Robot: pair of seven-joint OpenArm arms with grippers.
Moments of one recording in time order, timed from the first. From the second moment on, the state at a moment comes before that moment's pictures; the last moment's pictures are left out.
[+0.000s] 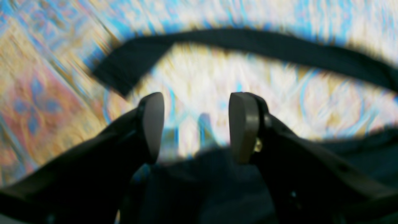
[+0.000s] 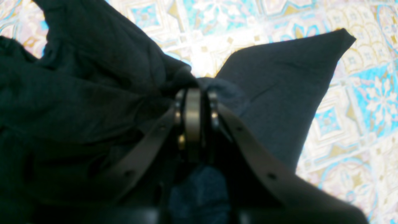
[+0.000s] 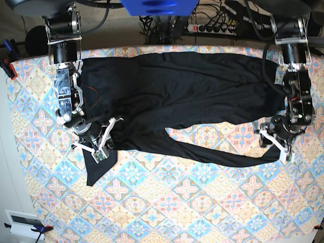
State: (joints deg) left arm -6.4 -29.6 -8.8 84.5 -30.7 -8.0 52.6; right arm 11.0 16.6 -5.0 84.5 12.0 26.4 -40.1
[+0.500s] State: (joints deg) left arm 0.6 -30.1 -3.8 79.3 -28.9 -7.1 50.9; right arm 11.6 16.6 -4.9 84.6 12.1 26.4 -40.0
